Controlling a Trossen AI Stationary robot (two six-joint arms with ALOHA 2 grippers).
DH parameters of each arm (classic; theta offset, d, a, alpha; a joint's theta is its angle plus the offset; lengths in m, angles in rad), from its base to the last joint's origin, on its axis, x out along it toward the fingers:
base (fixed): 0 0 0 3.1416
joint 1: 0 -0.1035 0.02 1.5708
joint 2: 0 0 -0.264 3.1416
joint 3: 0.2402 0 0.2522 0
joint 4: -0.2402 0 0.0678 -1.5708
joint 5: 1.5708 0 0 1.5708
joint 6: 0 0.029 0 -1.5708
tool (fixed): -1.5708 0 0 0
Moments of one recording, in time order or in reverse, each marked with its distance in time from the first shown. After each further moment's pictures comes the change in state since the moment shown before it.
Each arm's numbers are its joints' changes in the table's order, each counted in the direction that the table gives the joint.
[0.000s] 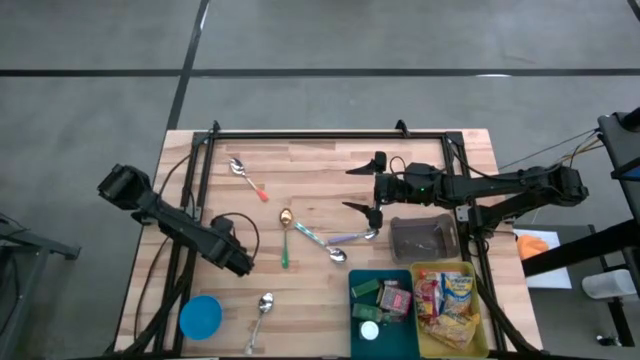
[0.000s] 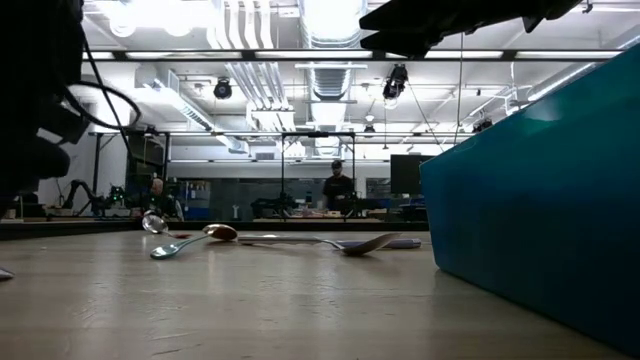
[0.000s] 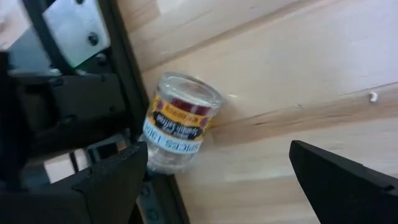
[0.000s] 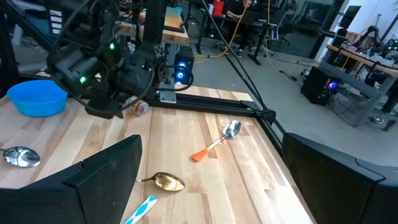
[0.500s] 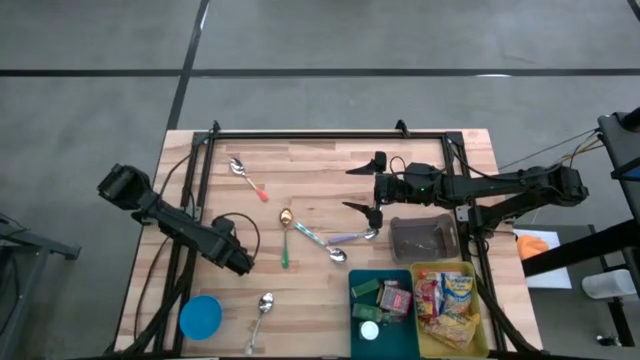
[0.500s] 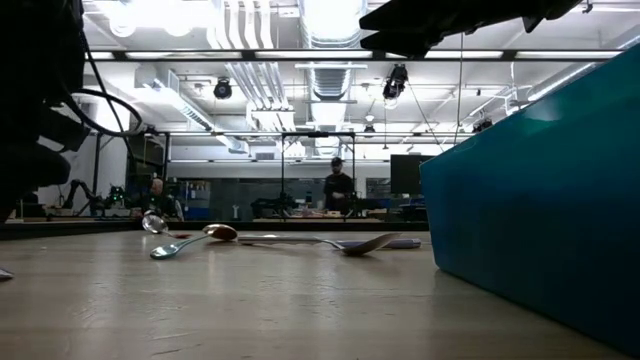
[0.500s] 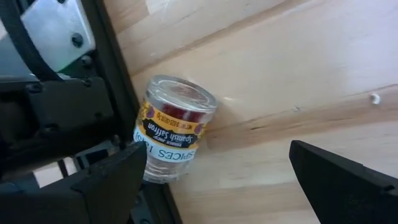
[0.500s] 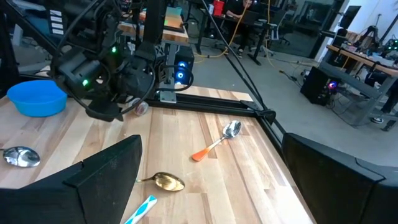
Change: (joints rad) left arm -0.008 -0.001 -0.036 0.064 0.002 0.024; right arm 0.000 0.000 0.000 0.000 0.000 0.000
